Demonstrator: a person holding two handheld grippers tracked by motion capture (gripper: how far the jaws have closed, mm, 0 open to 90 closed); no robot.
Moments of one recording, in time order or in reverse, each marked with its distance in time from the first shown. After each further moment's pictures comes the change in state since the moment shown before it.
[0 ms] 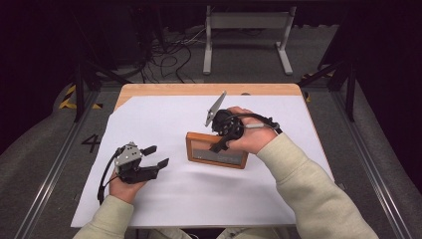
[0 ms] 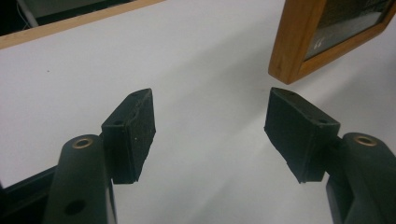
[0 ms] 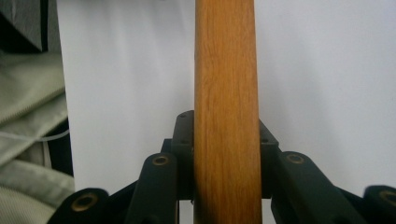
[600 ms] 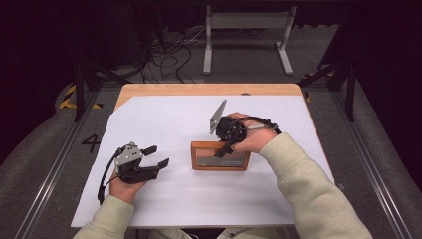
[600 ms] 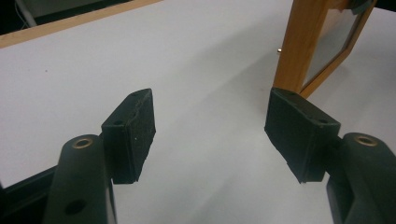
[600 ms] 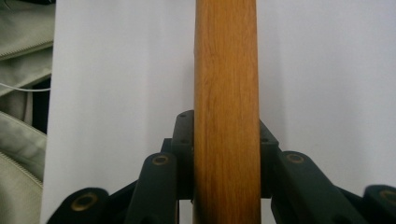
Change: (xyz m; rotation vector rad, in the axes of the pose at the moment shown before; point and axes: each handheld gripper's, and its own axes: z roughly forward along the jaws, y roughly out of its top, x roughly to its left) left arm 0.000 0.000 0.000 0.002 -0.002 0.005; right arm -0.023 -0.023 0.034 0.043 0.096 -0.109
